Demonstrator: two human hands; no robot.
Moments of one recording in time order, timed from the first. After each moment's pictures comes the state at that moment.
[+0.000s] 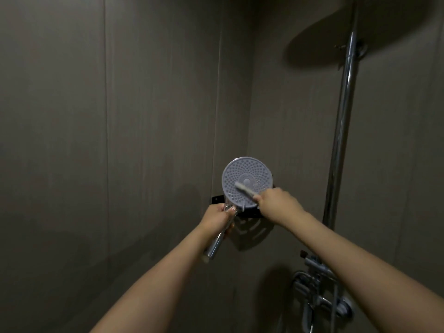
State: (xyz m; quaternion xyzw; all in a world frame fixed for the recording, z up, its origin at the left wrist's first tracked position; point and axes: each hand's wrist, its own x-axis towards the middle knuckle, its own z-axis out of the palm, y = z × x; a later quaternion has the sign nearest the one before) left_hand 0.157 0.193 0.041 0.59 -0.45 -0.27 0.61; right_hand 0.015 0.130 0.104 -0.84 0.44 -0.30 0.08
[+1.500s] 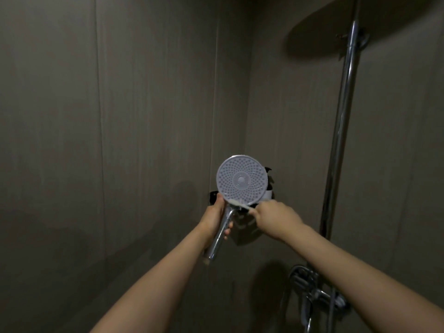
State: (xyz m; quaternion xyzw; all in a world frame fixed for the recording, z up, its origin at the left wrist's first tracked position) left_hand 0.167 0.182 0.022 0.53 -0.42 -0.37 0.63; right_hand 0.010 0.139 0.072 -0.89 0.41 -0.19 -0.01
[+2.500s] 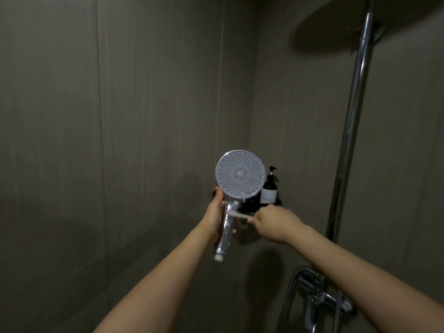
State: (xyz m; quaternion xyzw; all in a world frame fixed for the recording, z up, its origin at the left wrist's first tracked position) left_hand 0.182 0.161 0.024 0.48 -0.40 -0.43 0.65; right_hand 0.027 0.130 0.063 -0.93 0.35 -0.11 -0.04
